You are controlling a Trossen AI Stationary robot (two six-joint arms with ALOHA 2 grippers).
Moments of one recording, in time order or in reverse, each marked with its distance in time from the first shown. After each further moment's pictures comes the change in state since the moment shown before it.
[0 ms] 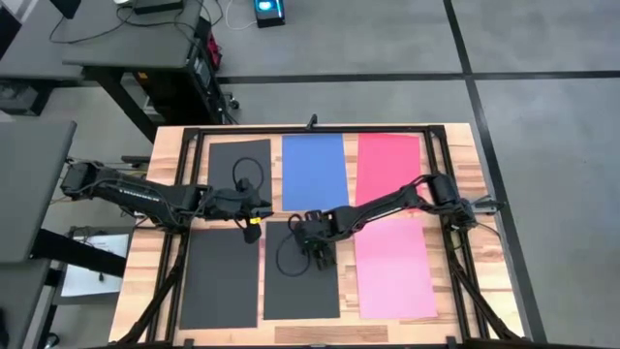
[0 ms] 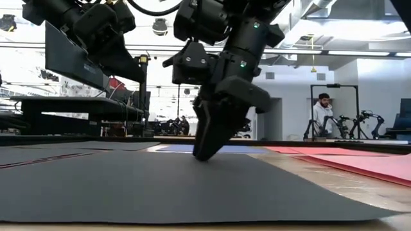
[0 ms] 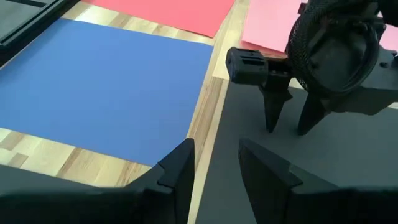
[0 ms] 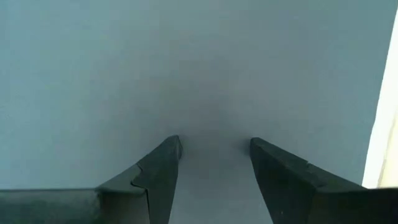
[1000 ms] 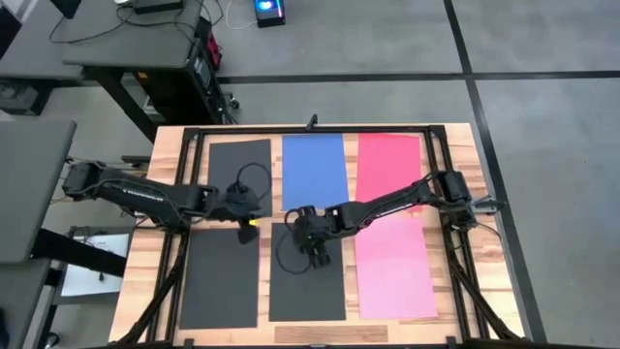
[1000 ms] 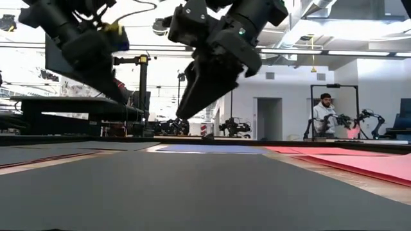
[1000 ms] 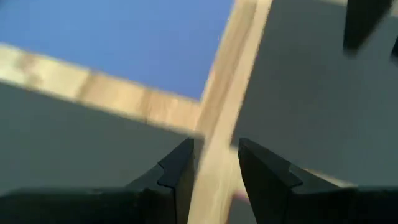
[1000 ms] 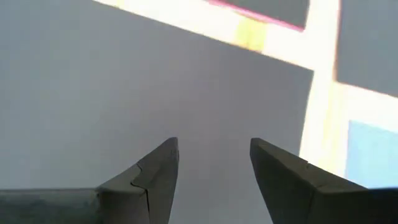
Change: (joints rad) left arm 0.027 0.047 0.000 -0.272 0.034 -0.076; right arm -0.004 -0.105 -0.007 0.174 0.042 -0.080
